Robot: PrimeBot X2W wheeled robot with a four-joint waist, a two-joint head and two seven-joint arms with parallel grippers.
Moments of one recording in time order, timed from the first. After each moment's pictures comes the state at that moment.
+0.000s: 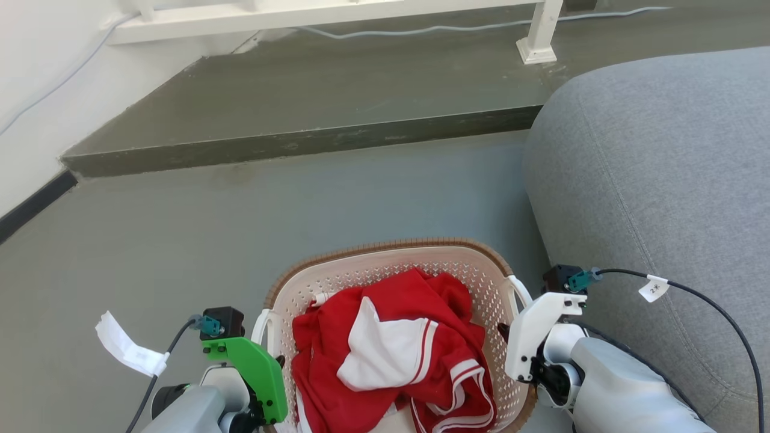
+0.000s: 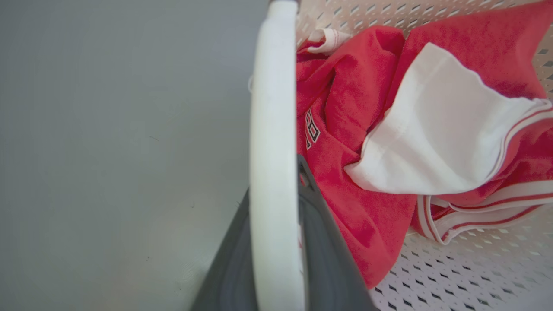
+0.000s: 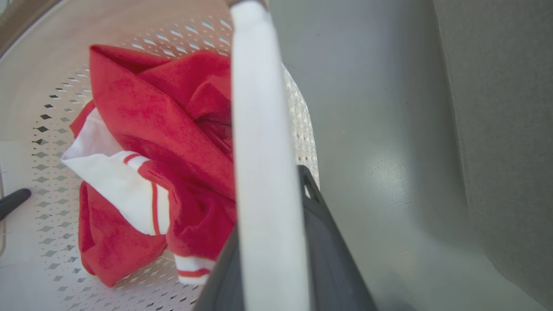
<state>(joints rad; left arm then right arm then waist) -0.53 0.08 -1.03 1.09 -1.18 -0.12 0.02 -0.52 -0.05 0.88 1.08 1.02 0.00 0.10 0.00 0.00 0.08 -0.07</state>
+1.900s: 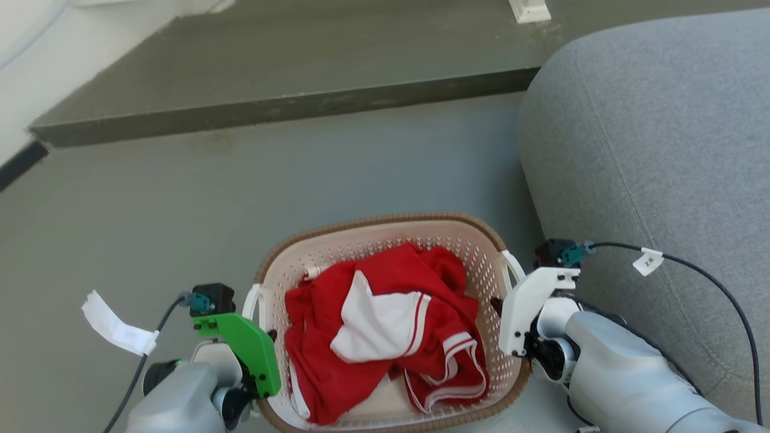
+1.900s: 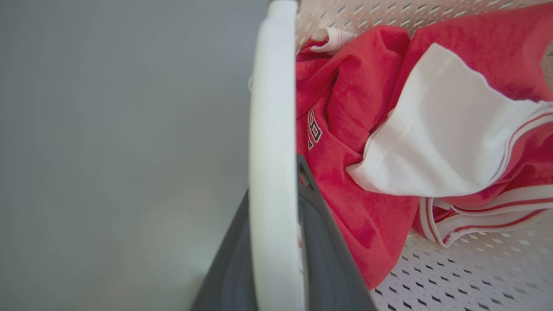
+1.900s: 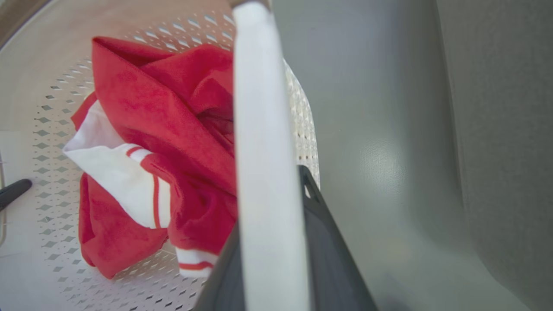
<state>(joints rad) -0.58 0.08 -1.03 1.11 -1.19 -0.12 0.03 -0.57 -0.06 0.95 1.05 1.07 -0.02 0.12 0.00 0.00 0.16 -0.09</state>
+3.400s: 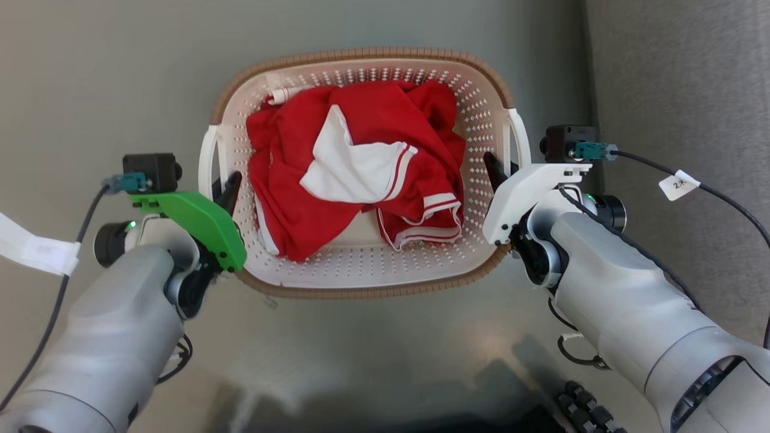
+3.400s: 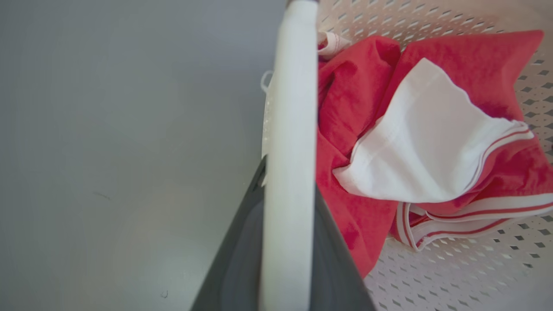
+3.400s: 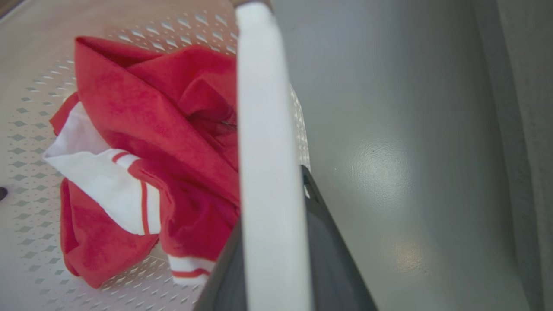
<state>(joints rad) -0.83 0.22 -1.00 0.91 -1.18 -0.12 -0.16 -0.82 -0.06 0.95 0.99 1.05 -0.09 -0.18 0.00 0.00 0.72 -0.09</state>
